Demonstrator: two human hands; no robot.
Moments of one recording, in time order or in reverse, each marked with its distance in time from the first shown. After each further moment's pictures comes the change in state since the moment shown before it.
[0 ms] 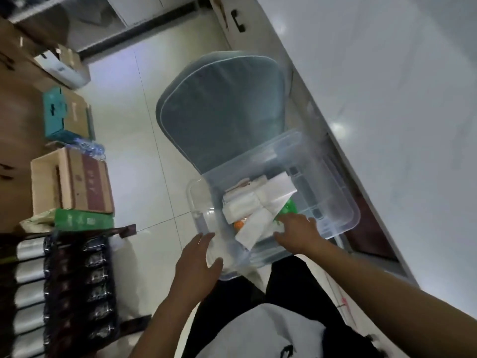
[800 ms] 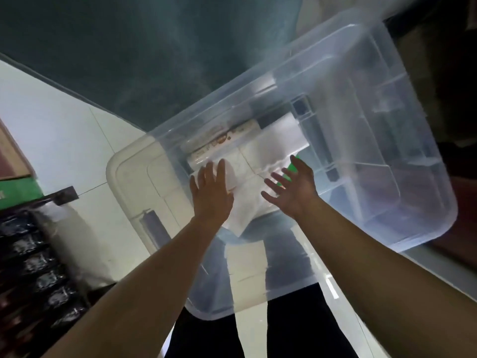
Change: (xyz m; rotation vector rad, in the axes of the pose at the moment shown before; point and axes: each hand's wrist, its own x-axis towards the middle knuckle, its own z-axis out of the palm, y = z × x) left_hand 0.300 -0.056 0.188 0.538 -0.047 0.143; right_hand 0.206 0.032 0.080 2.054 -0.027 0.727
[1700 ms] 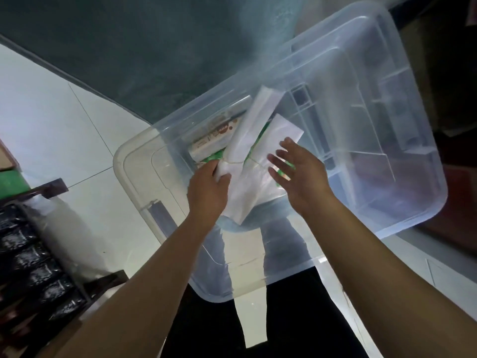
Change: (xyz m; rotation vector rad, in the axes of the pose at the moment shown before) left_hand -0.029 -0.004 -0.068 -0.718 0.006 -0.200; right_hand -0.063 0.001 0.038 -0.114 0.132 -0.316
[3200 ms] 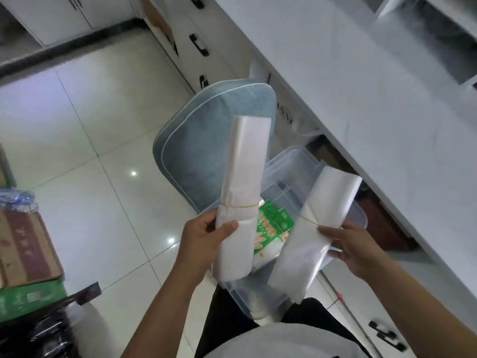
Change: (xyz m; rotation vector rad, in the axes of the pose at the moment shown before) left_hand -0.165 0.070 -0.253 -0.597 -0.210 0.288; right_hand -0.229 -0.035 -0.069 -0.260 -0.046 -0.262
